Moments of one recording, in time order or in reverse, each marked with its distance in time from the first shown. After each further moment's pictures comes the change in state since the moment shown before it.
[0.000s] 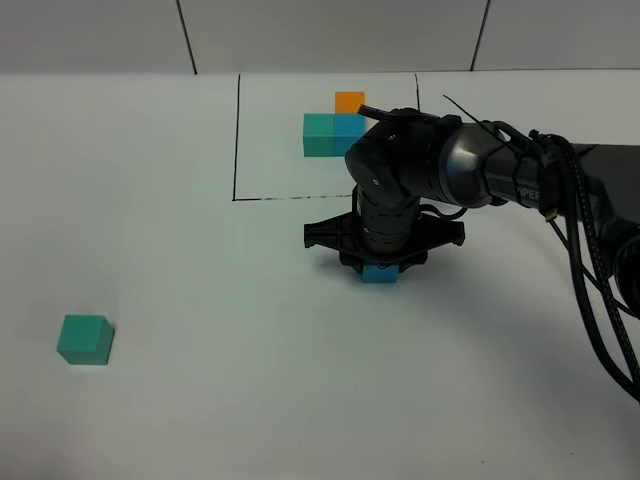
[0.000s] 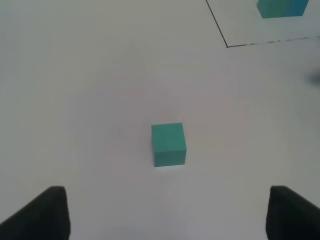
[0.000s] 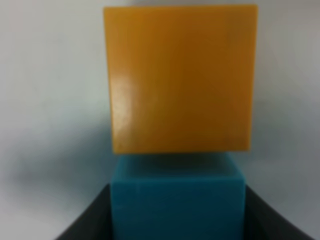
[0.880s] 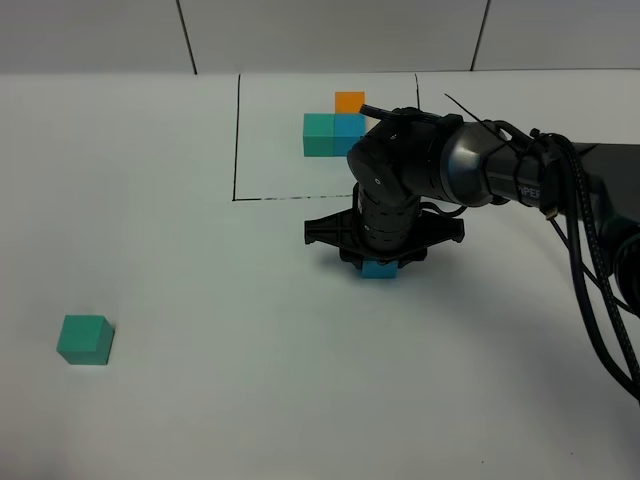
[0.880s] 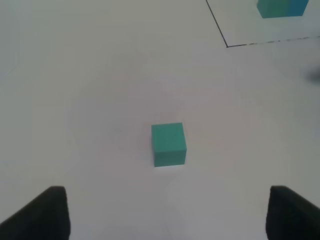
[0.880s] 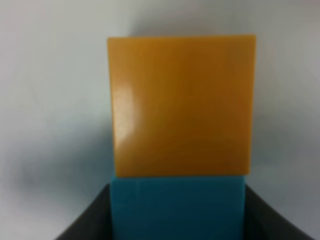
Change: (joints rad) left arm 0.000 0.000 0.000 0.000 0.000 0.000; right arm -0.005 0.004 0.000 -0.008 -0.023 0.000
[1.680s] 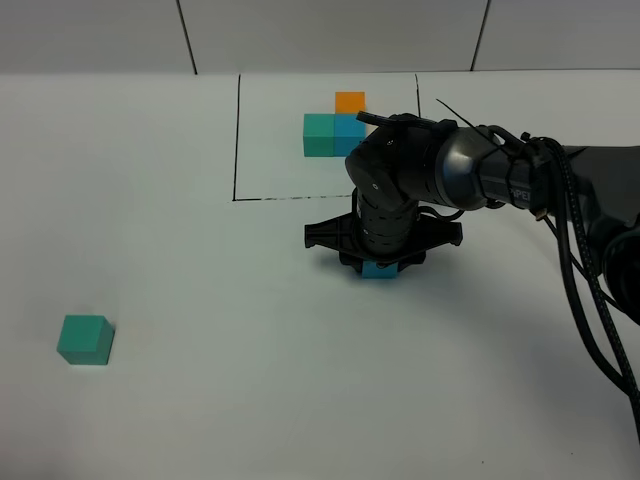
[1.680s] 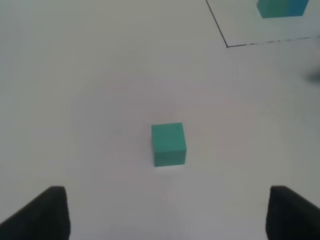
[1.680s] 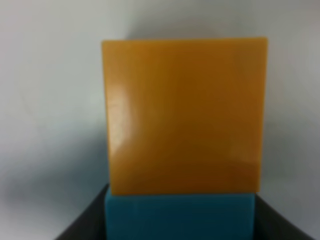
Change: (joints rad) left arm 0.000 0.000 0.000 0.000 0.000 0.000; right arm -0.001 0.024 -0.004 -0.005 -0.009 0.003
